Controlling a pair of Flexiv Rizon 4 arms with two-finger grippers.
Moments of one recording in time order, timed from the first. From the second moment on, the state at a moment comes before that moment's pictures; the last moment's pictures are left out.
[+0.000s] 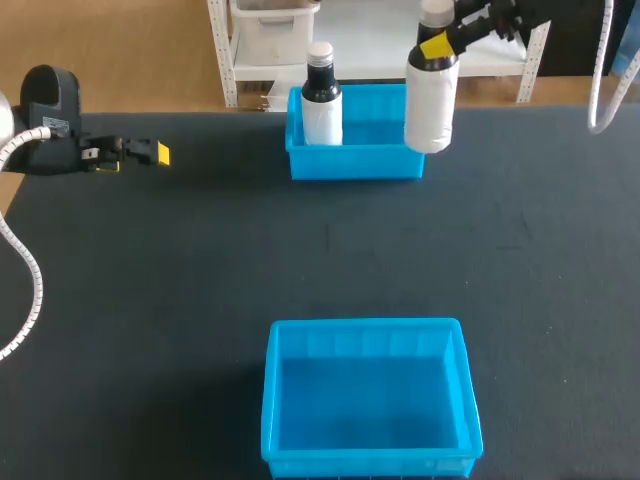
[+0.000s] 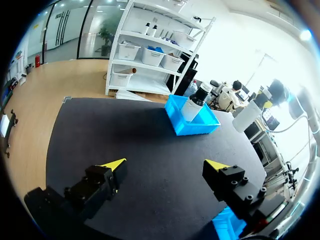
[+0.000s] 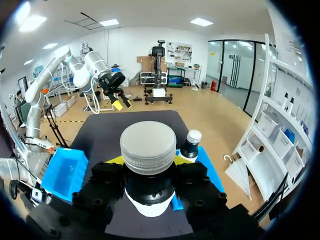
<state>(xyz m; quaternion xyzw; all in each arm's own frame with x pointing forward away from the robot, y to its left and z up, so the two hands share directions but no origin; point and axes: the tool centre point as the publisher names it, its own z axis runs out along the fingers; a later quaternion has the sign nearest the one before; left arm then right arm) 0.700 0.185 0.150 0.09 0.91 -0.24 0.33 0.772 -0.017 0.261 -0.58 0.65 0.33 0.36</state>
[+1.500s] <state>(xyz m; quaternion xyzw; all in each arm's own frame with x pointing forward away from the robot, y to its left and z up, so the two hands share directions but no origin) 0.700 0.185 0.150 0.09 0.91 -0.24 0.33 0.526 0.010 0.249 -0.62 0.58 0.40 0.34</state>
